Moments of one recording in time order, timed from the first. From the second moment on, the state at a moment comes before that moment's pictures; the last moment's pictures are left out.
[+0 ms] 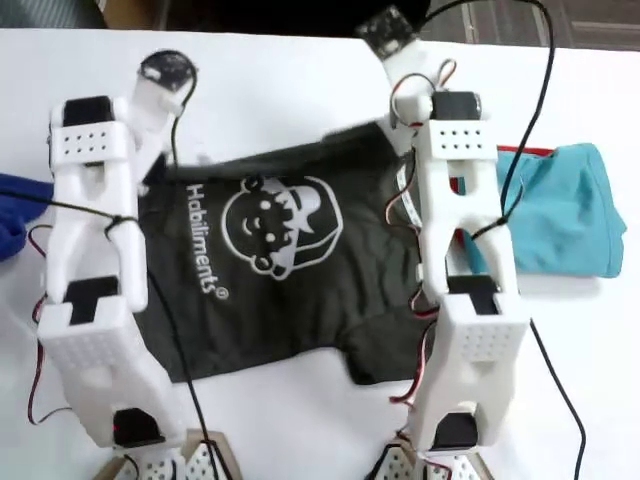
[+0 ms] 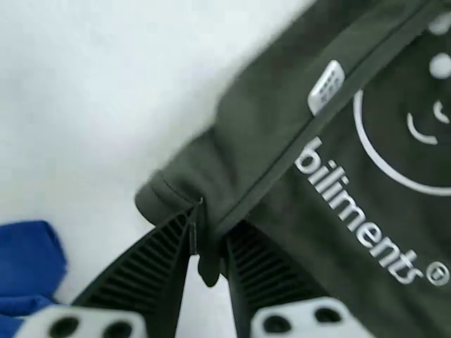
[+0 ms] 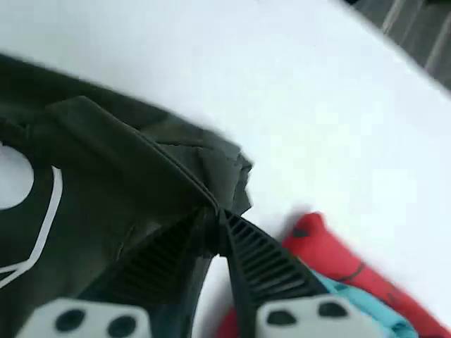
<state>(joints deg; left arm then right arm) -16.4 23.4 -21.8 83.3 -35.5 -6.7 29.7 -32.5 68.3 33.4</state>
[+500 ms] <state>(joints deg) -12.9 11.3 -16.1 100.9 -35.4 -4.8 21.1 -32.5 89.9 33.4</state>
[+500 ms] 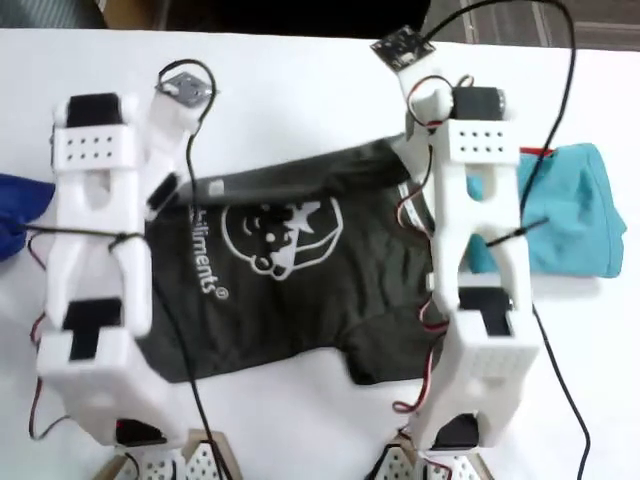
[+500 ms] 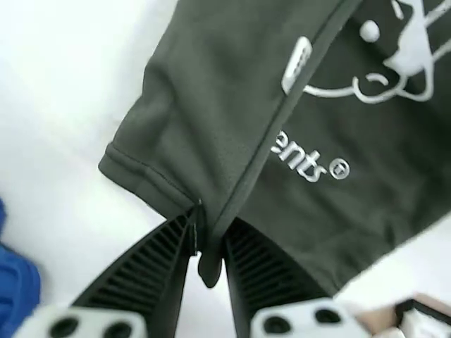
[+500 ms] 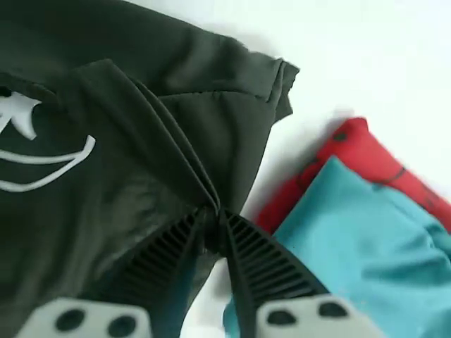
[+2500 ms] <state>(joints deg) -18.5 -21.8 40.3 94.0 -38.8 4.5 -33.9 23.9 97.4 45.7</state>
